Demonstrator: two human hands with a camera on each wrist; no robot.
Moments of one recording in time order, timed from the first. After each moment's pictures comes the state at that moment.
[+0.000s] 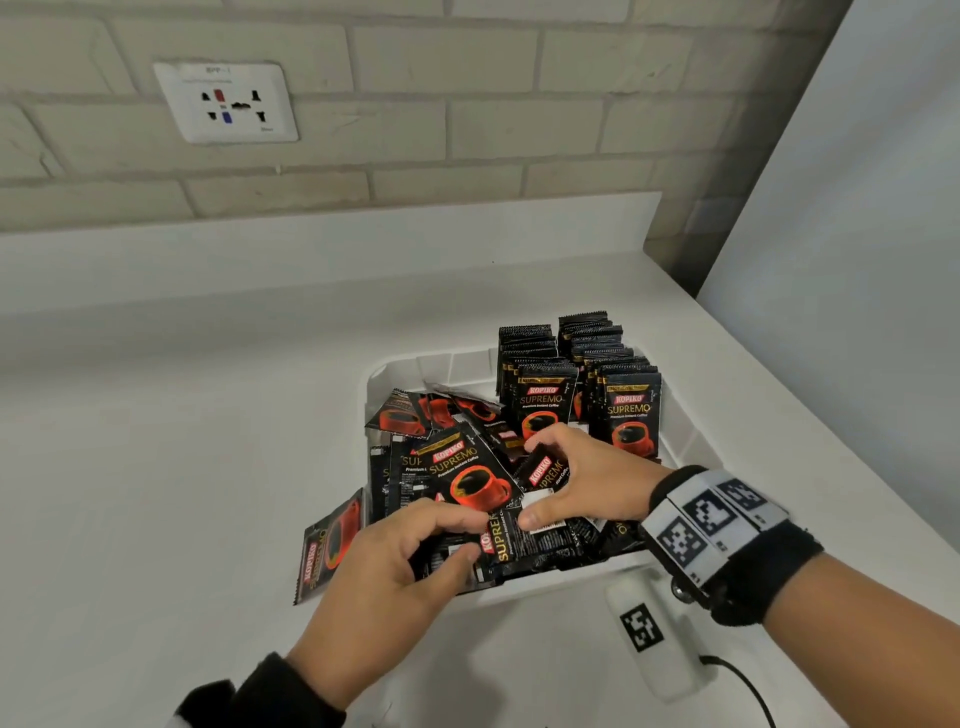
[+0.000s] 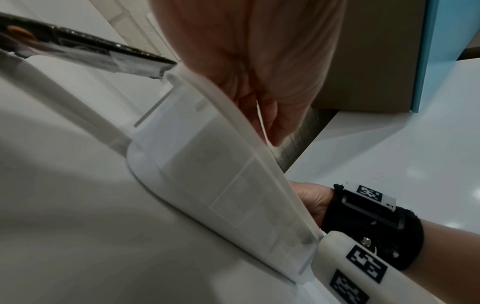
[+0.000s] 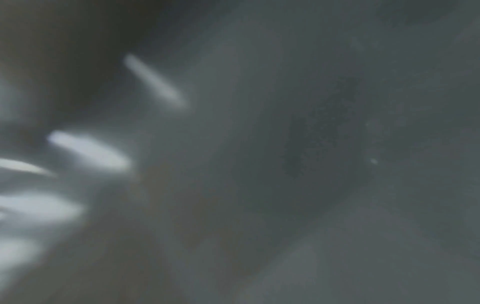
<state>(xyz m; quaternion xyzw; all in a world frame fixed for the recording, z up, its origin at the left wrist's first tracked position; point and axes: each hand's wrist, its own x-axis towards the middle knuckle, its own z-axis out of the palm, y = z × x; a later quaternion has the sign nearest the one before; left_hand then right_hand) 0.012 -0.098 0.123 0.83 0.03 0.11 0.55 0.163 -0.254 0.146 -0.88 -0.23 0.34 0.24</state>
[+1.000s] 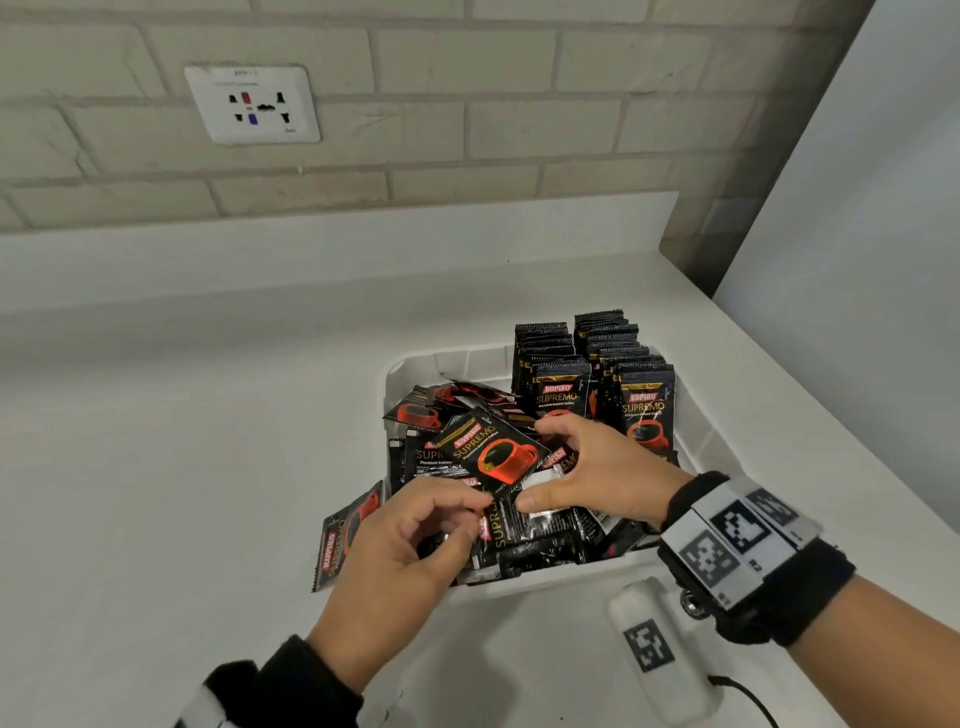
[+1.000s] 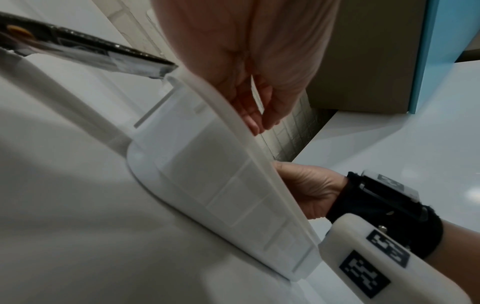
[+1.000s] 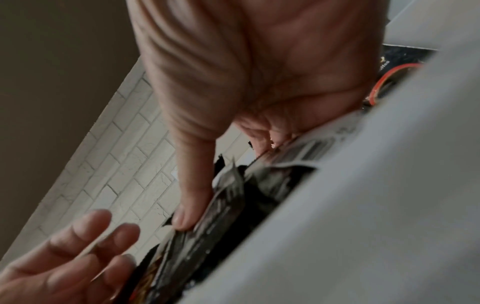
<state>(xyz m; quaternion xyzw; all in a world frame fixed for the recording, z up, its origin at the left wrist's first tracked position) 0.012 -0.098 0.128 0.76 0.03 0.16 0.63 0.148 -0.245 0.160 -0.87 -0.21 0.31 0.33</state>
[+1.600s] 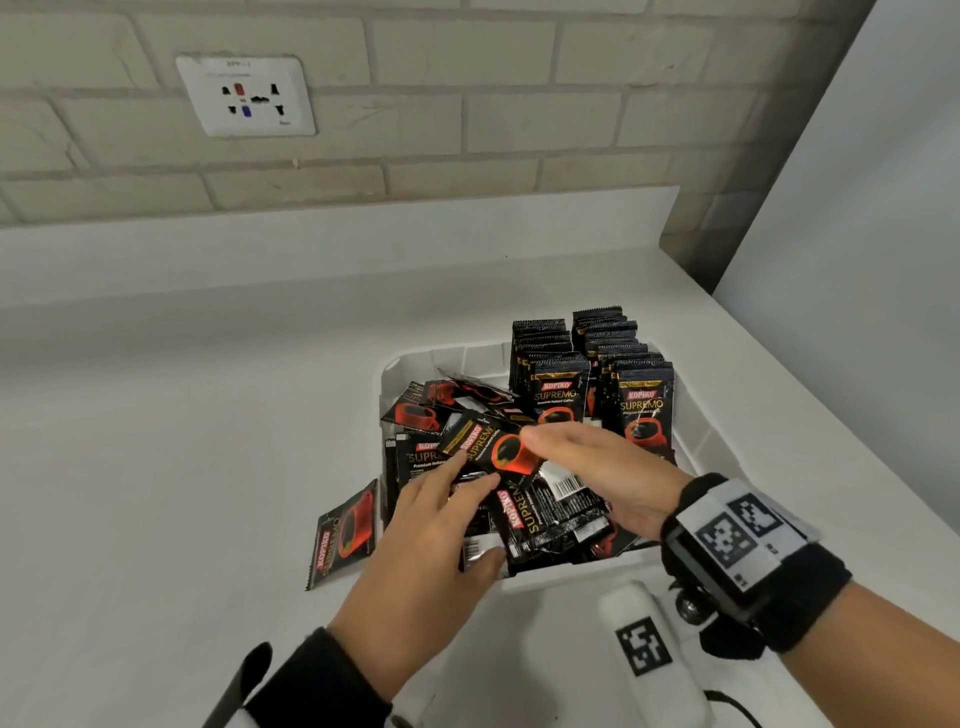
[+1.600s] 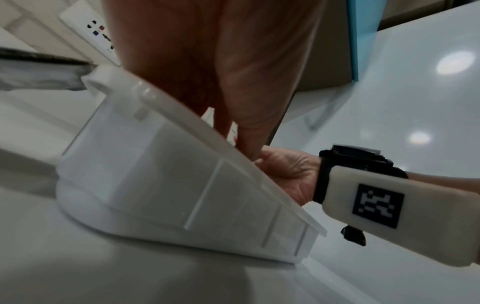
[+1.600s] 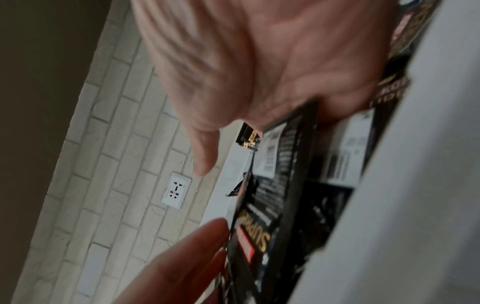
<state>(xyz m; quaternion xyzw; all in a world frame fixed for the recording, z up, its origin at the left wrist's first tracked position) 0.020 -0.108 0.130 0.95 0.03 0.04 0.31 0.144 -0.243 0.157 -0.77 -0.09 0.40 0.49</state>
